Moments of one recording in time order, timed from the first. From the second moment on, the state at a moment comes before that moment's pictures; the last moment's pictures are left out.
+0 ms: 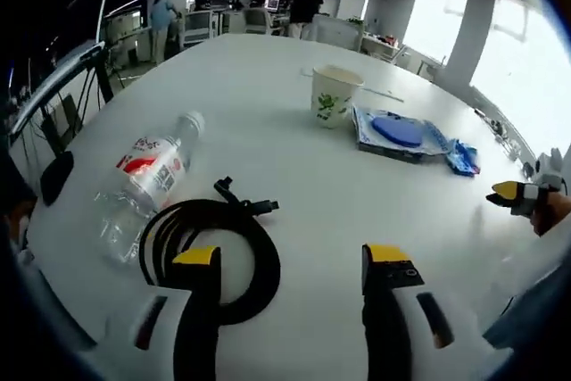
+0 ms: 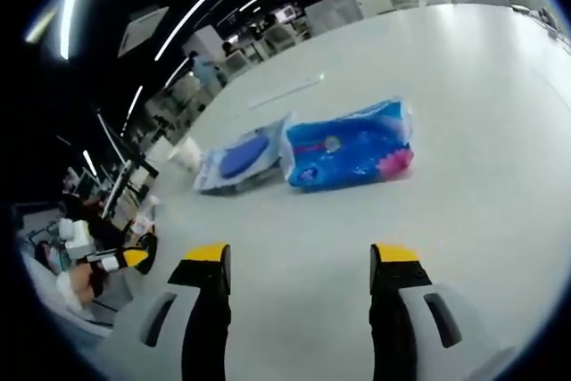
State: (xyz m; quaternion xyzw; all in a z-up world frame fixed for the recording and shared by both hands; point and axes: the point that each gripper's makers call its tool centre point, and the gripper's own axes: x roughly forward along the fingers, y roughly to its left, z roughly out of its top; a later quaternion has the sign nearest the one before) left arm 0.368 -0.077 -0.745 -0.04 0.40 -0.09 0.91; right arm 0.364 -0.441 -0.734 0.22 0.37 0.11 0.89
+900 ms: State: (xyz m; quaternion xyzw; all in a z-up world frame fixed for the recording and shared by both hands) left arm 0.365 -0.066 -0.753 0.02 0.40 -0.10 0.91; right arm 0.353 -0.448 -0.731 0.27 0.36 0.09 0.89
